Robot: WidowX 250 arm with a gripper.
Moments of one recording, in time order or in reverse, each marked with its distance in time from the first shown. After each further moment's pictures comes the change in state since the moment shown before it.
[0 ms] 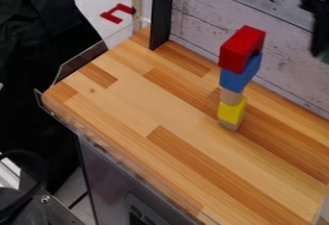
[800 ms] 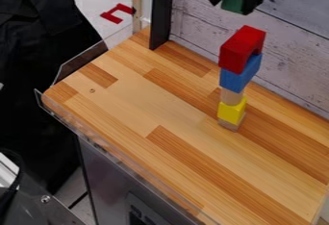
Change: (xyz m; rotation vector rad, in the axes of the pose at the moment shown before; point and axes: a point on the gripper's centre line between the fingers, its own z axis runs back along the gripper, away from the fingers) arm -0.023 0.090 0.031 -0.005 -0.028 0.146
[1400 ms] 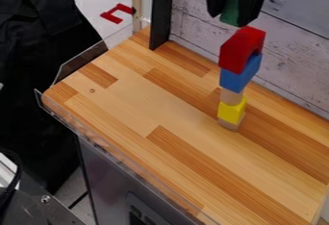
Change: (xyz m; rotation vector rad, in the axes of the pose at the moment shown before) arm 0.014 0.004 -0.030 -0.012 0.096 -0.080
